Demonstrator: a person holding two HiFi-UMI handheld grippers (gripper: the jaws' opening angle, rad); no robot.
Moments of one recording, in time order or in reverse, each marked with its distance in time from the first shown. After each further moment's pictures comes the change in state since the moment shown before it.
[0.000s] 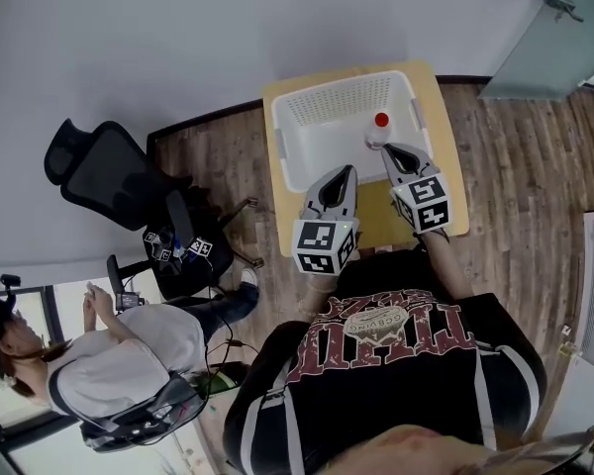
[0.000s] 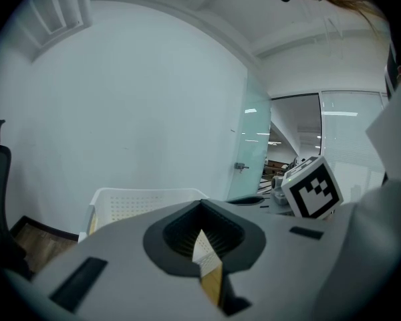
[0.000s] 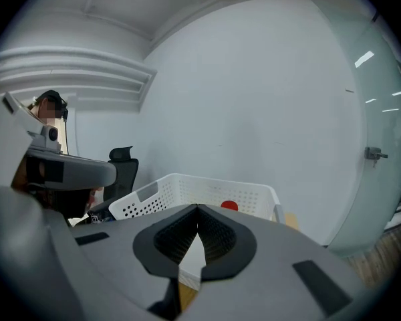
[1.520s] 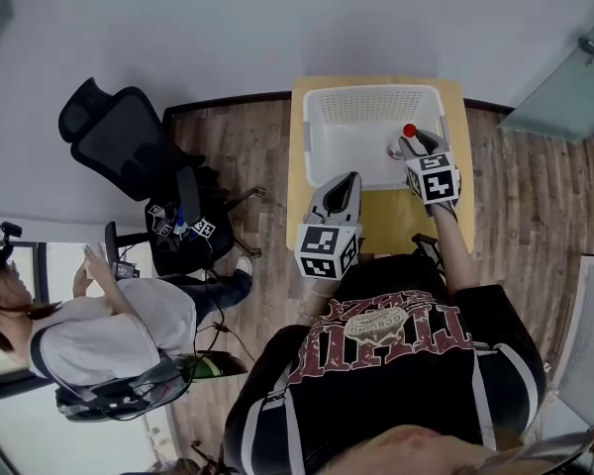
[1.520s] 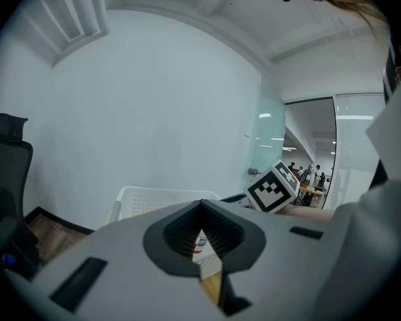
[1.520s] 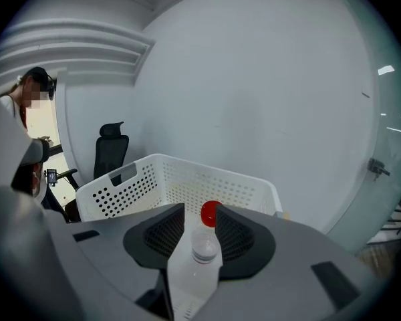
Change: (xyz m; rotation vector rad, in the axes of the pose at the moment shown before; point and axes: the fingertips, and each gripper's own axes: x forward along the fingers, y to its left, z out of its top) left arm -0.031 0.033 0.002 -0.065 -0.044 0.112; right arm 0.063 -0.032 -0.007 -0.080 0.188 -0.043
